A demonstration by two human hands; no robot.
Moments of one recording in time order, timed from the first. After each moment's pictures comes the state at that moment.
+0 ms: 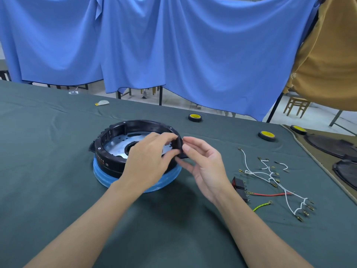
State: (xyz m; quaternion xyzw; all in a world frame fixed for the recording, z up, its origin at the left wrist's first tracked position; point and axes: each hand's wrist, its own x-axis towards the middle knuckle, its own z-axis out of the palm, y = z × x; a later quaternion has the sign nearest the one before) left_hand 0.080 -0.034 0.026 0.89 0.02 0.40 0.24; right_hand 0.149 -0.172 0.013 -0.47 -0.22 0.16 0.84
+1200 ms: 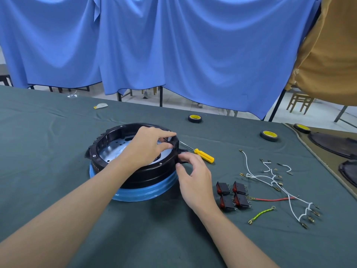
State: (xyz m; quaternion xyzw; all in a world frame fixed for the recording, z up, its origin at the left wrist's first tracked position) left_hand 0.133 0.002 0.048 0.94 0.00 0.24 0.23; right_hand 0.143 -0.157 -0.011 -0.80 -0.24 -0.10 0.54
